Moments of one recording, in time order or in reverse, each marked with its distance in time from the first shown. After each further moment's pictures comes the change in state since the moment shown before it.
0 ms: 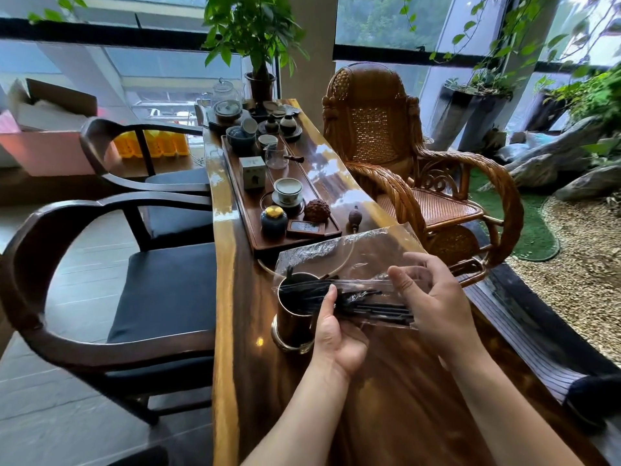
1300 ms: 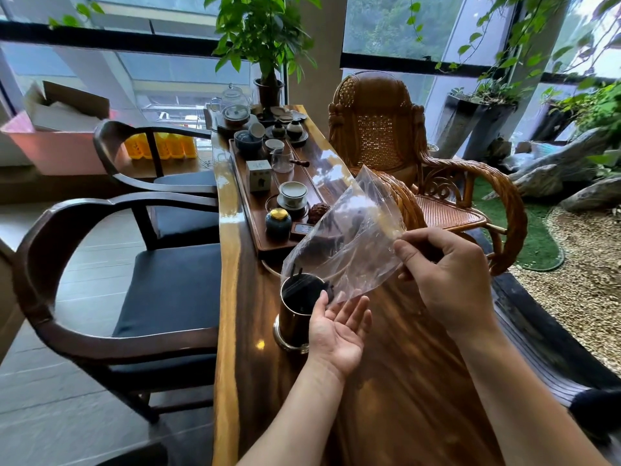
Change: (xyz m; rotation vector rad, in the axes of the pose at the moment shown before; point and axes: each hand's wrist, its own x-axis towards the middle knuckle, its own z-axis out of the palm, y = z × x) left_hand -0.016 0.004 -0.001 -0.026 0.156 0.067; right_hand 0.015 -0.044 -0.010 -0.167 0.157 -0.390
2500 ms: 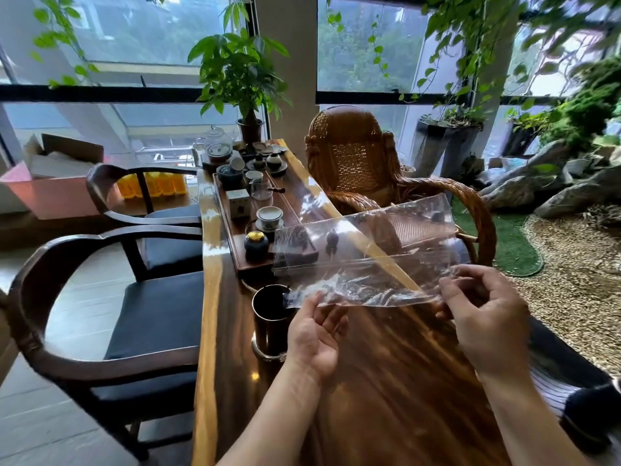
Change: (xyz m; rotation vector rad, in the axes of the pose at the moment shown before) left_hand -0.050 -0.040 0.033 0.248 -0.042 0.127; right_hand -0.068 0.051 -0.112 0.068 0.291 0.171
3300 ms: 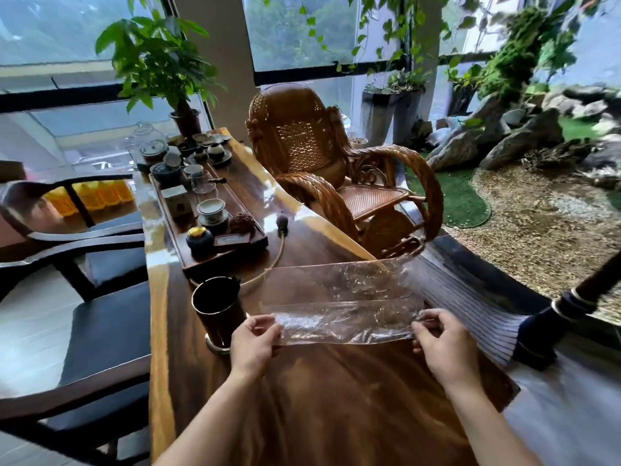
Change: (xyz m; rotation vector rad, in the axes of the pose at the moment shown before) left_hand 0.057 -0.042 -0.083 1.001 0.212 0.341; right_hand -0.069 0.139 -0.061 -0.233 -0.035 0.455
